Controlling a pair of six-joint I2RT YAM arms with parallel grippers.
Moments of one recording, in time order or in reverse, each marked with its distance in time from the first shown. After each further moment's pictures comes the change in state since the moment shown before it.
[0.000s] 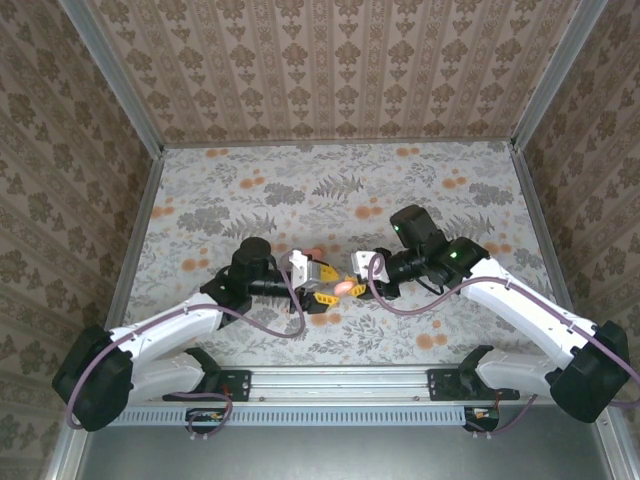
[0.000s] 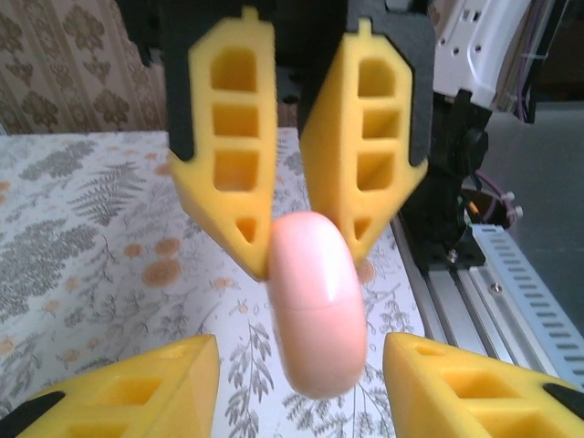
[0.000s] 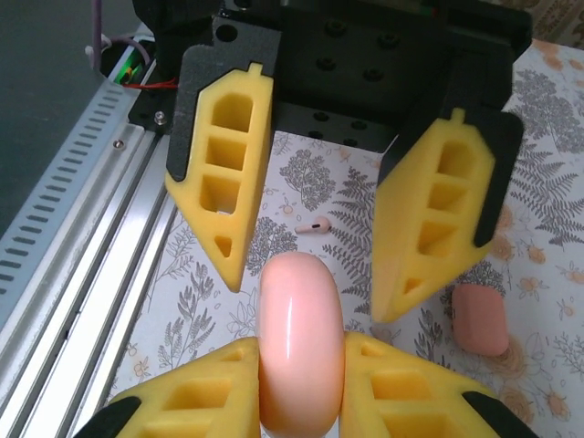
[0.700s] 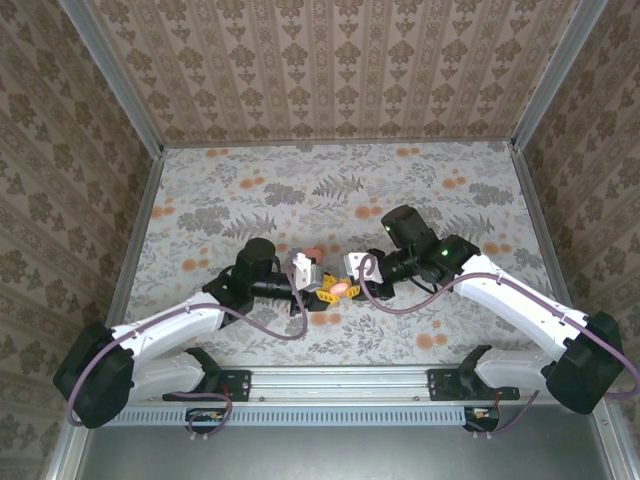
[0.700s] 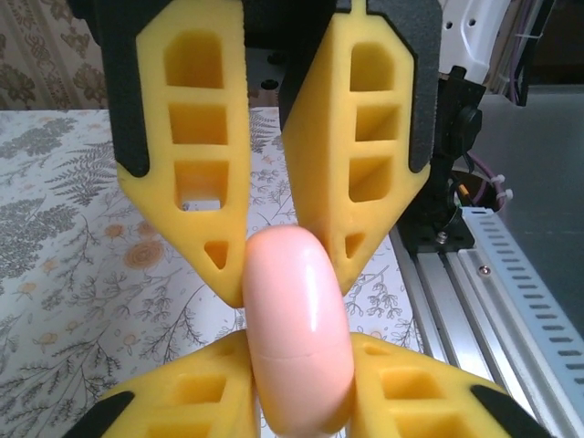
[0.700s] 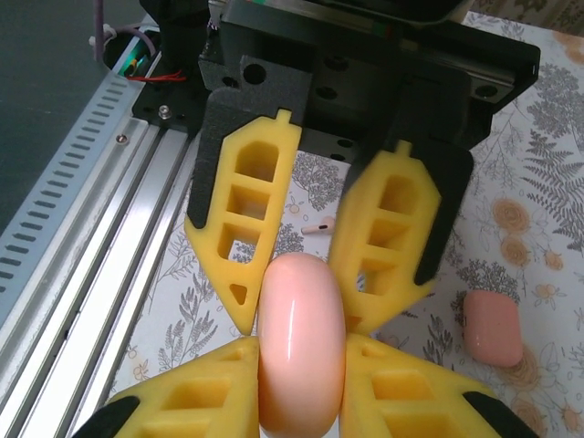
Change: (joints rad) left arm -0.016 0.015 0.009 -0.045 -0.006 0.014; right arm 0.037 0.045 0.023 0.002 0.020 0.003
